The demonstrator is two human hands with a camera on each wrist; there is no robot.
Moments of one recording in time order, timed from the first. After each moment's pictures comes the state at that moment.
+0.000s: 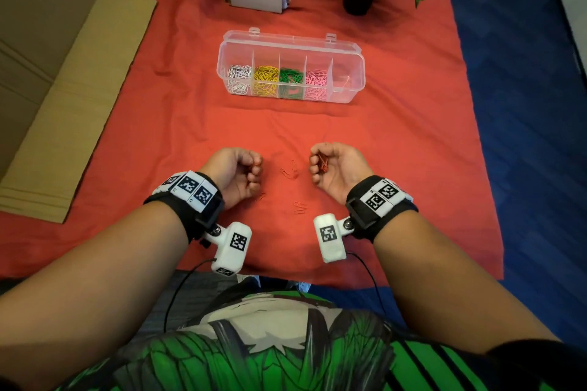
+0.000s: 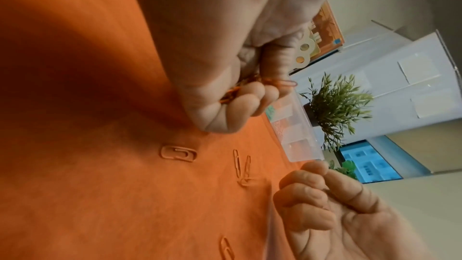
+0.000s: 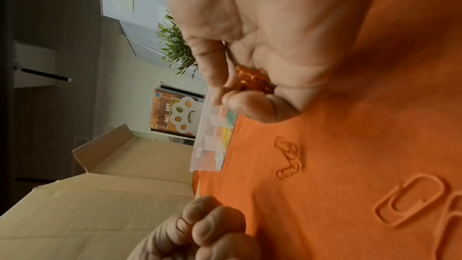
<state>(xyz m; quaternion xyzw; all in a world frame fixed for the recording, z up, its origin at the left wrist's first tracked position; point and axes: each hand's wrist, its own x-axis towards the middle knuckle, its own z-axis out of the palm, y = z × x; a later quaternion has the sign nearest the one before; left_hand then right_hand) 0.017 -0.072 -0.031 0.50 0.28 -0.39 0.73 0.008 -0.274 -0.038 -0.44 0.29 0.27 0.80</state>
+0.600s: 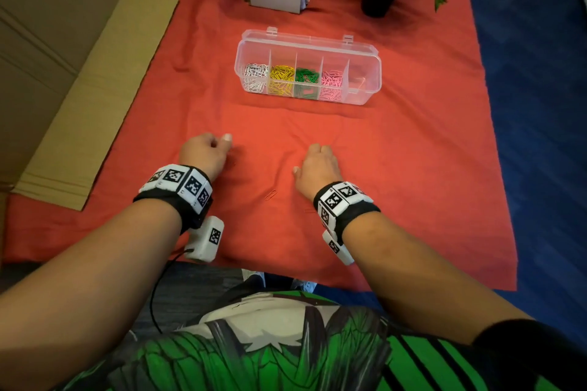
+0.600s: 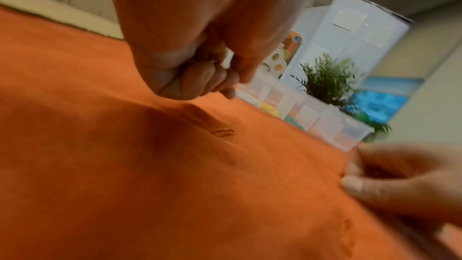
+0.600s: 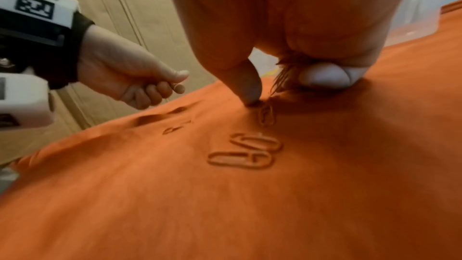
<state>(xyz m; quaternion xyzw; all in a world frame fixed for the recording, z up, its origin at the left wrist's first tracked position) 0.029 -0.019 -0.042 0.92 0.20 -0.12 0.31 0.009 -0.218 -0.064 -0.96 0.07 0.18 0.18</state>
